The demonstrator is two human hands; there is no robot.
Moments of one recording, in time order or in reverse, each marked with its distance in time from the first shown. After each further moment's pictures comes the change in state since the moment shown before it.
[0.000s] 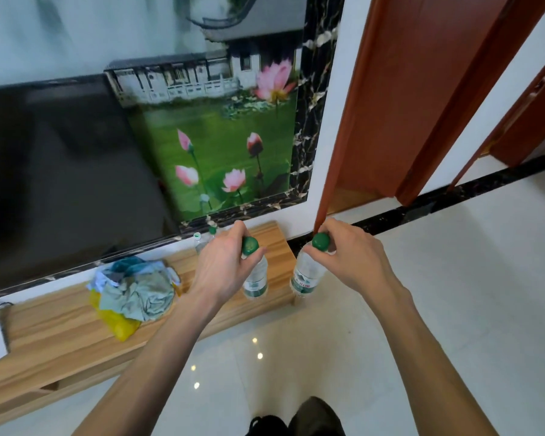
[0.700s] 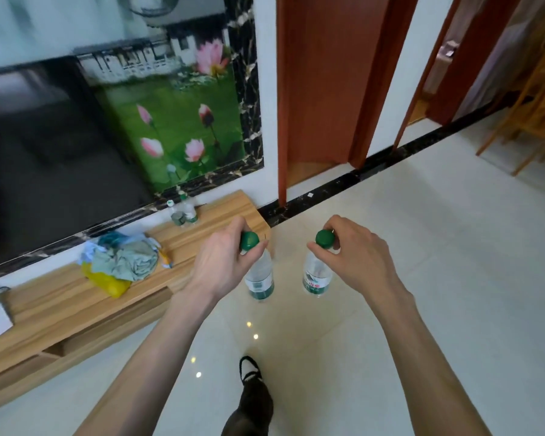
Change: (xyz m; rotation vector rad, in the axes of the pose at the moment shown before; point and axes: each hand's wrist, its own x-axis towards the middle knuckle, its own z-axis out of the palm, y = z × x) left_hand -0.281 0.139 -0.016 -0.047 -0.075 0.193; right_hand -0.353 0.026 -0.052 0.018 0.101 0.187
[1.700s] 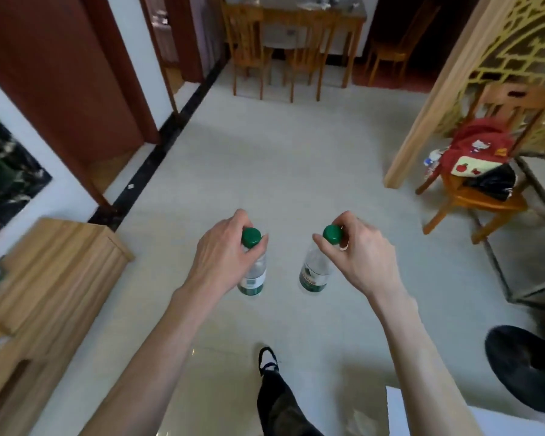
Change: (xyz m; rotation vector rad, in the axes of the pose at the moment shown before) left_hand -0.289 0.139 0.017 -0.284 -0.404 0.676; right_hand -0.488 -0.059 -0.026 -0.051 0.510 0.871
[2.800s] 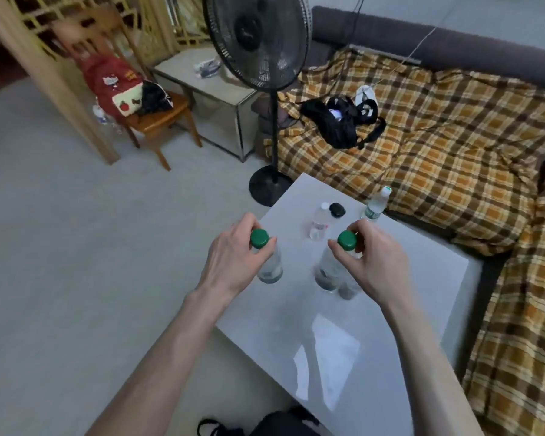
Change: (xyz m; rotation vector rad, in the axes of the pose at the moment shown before) left_hand -0.333 0.454 0.257 -0.303 -0.766 0.770; right_hand -0.567 0.304 -0.251 -0.129 0.518 1.001
